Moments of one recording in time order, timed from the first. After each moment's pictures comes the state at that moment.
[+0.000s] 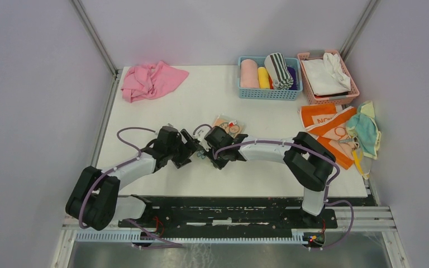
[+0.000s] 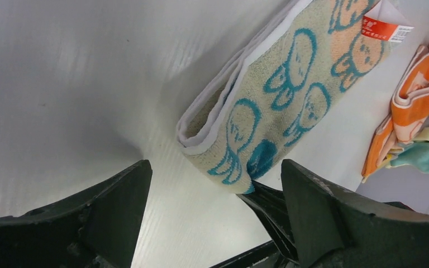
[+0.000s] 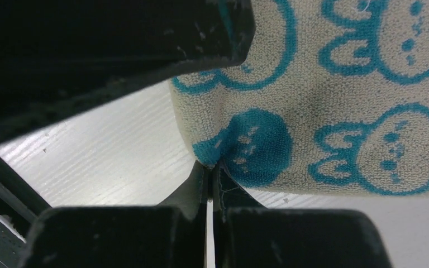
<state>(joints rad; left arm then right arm) -0.41 1.27 0.50 -0.05 0.15 -1.05 0.98 1.86 1.15 -0.32 -0.06 0.03</state>
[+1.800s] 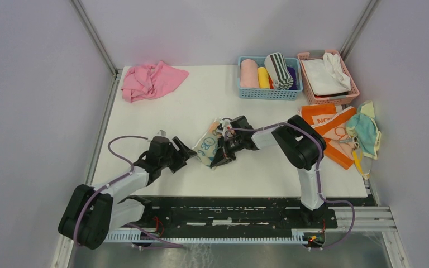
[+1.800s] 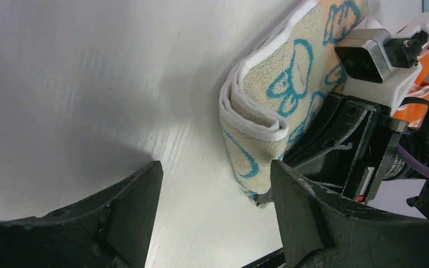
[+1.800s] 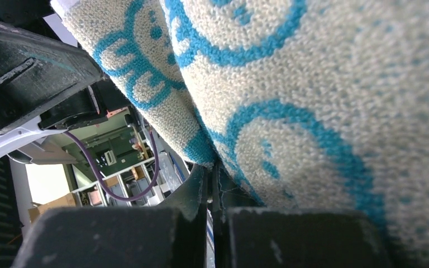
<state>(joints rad) -0.38 1.09 0.32 0.02 0.12 -1.02 0.65 2.07 1.01 0.12 -0.93 0.71</state>
